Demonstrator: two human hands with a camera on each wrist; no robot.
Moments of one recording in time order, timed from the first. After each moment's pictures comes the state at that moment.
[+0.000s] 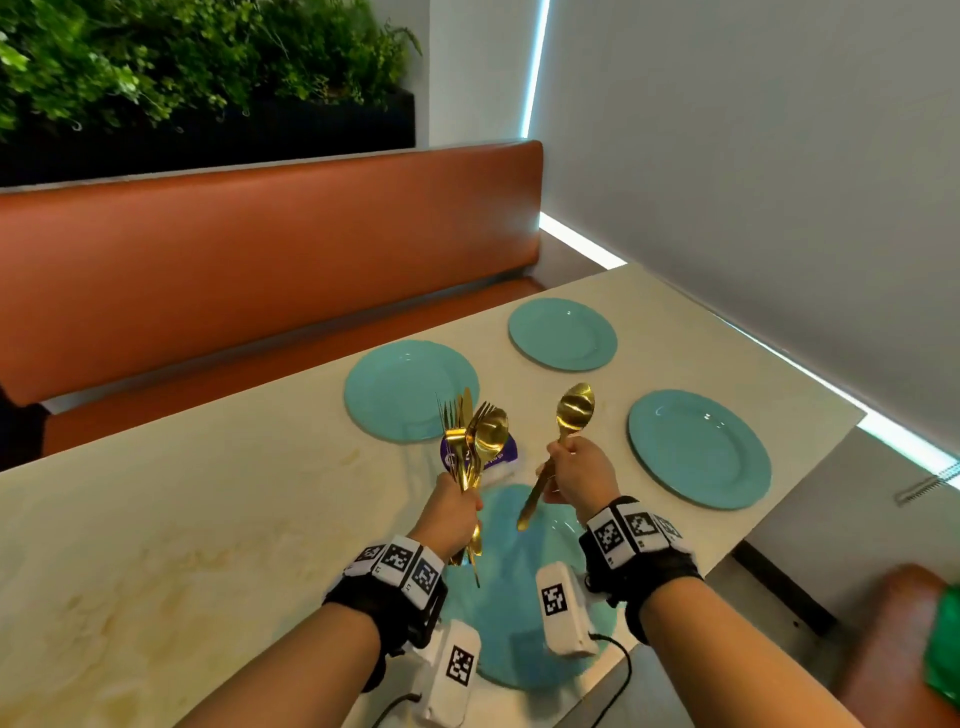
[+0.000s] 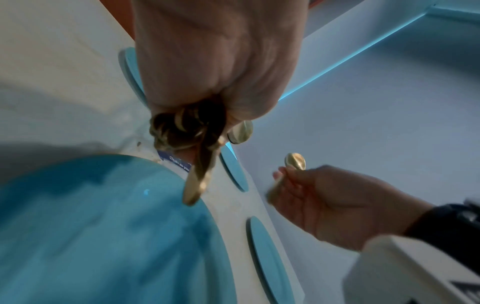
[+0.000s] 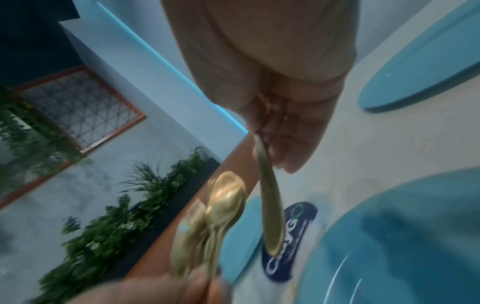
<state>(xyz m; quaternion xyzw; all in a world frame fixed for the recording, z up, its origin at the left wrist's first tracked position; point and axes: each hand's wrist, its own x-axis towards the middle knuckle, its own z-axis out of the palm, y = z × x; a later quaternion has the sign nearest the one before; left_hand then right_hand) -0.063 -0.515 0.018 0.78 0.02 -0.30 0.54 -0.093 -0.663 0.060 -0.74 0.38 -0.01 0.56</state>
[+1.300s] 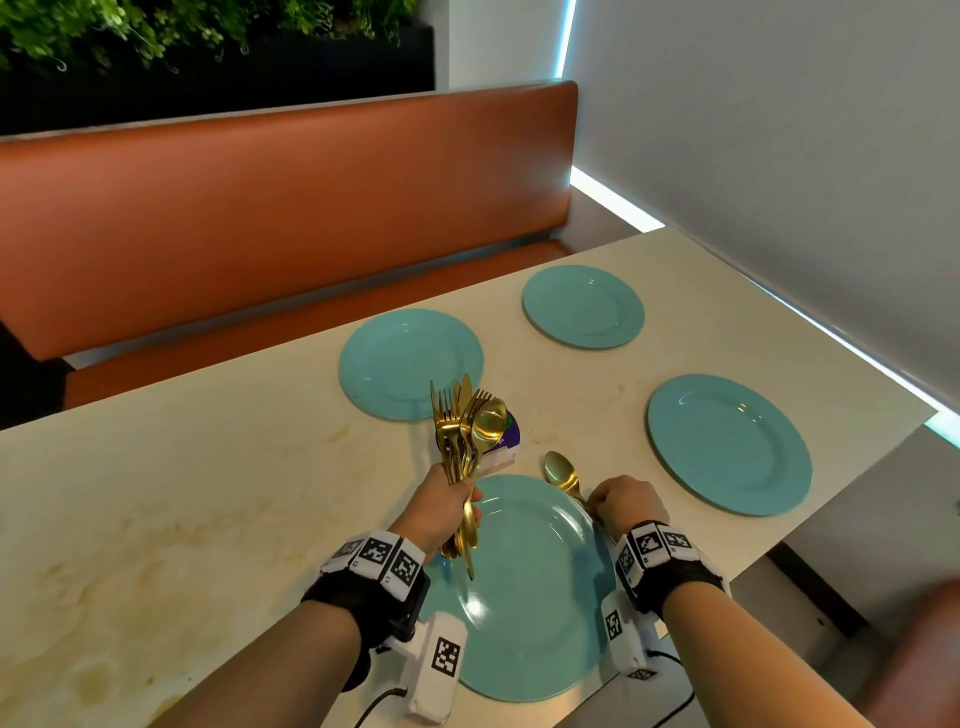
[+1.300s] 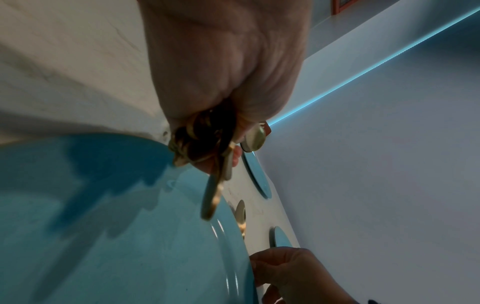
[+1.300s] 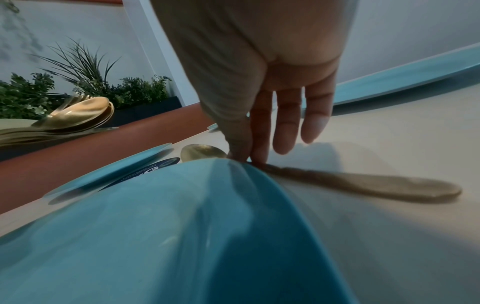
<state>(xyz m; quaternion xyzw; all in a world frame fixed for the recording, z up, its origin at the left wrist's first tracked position) -0.055 -0.533 -0.001 0.72 0.09 -0.32 0.61 -0.105 -0.750 -0.021 -0.90 0.34 0.18 0.21</state>
